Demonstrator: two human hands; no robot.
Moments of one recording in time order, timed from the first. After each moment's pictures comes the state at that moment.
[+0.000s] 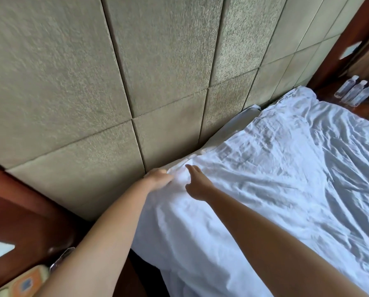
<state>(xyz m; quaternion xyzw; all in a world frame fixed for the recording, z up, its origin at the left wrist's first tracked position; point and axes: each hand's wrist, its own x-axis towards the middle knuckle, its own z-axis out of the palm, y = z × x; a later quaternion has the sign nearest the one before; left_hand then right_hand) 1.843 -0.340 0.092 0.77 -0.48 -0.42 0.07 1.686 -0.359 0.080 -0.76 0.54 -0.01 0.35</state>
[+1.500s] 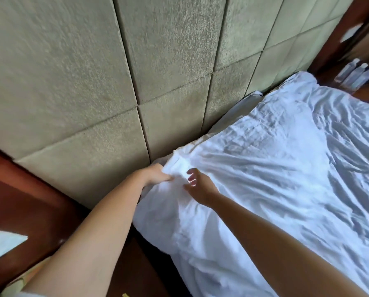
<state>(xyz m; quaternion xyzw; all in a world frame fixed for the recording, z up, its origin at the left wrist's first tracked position) 1.885 -0.320 0.075 0.72 -0.51 -0.46 0.00 1.697 -0.308 0.059 -0.71 0.58 -0.09 0.39</state>
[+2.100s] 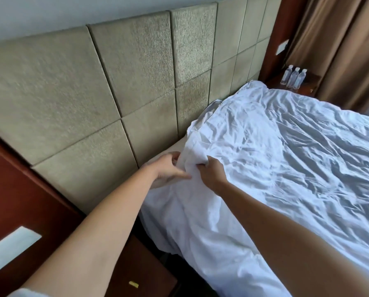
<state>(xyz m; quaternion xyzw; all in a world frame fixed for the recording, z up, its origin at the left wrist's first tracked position) 1.778 -0.215 0.181 0.60 -0.64 -0.45 0.15 1.613 -0.195 0.157 -0.59 0.67 -0.31 0.34</state>
